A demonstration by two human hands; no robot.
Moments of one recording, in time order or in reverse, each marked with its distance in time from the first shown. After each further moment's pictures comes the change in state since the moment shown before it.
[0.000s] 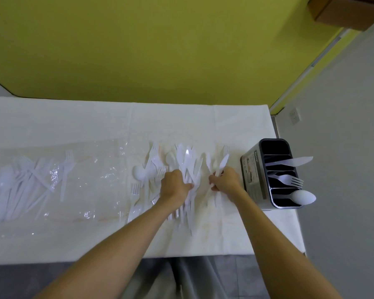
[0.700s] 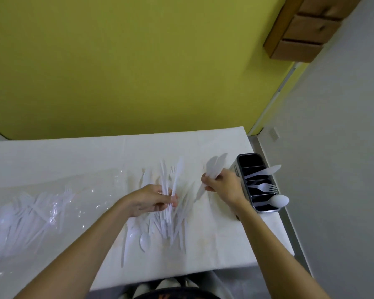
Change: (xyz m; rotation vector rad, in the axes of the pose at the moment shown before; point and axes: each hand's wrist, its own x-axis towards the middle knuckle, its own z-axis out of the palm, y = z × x) left_hand -0.020 0.003 -0.100 -0.560 -0.644 -0.062; right_hand -0.062 -0.023 -0.046 0.327 0.078 -0.395
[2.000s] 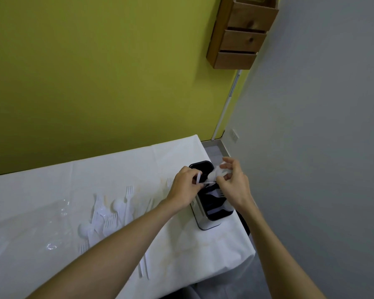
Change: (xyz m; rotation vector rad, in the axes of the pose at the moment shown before) left_hand 0.096 0.086 0.179 0.711 0.299 0.698; right_hand -0.004 0.014 -0.135 -0.213 0.380 -0.136
